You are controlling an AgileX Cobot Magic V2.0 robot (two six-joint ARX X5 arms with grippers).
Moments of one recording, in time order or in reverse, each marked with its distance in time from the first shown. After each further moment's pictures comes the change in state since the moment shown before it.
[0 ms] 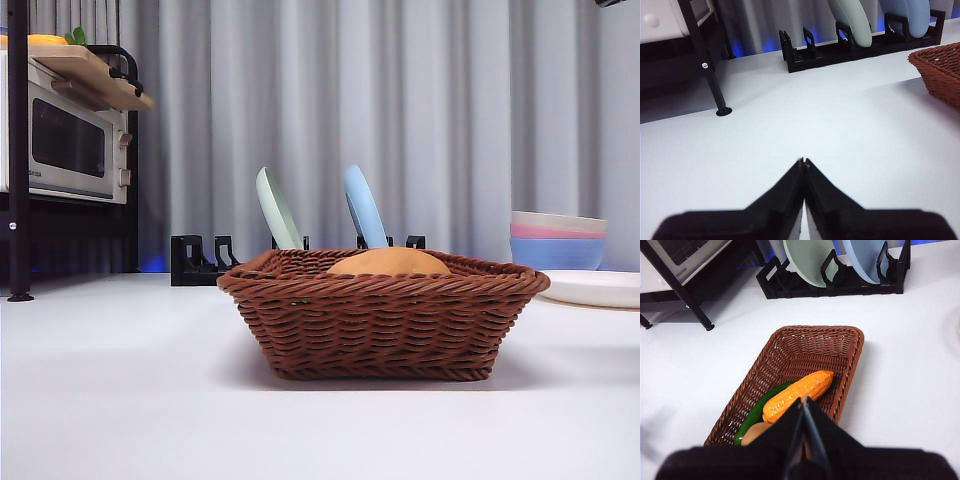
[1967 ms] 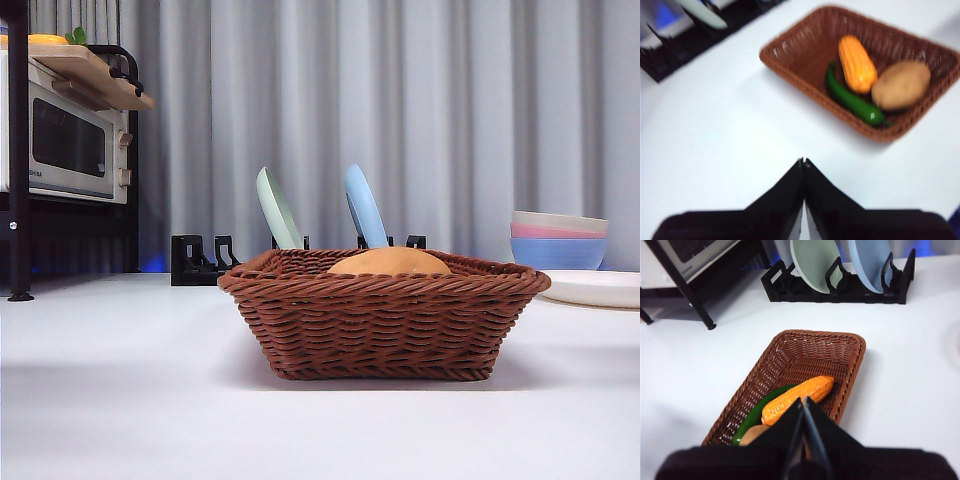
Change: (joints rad) left arm -0.673 0.646 0.791 -0.586 -0.232 -0.004; right arm 0.000 -0.005 0.000 0.015 0.000 -0.031
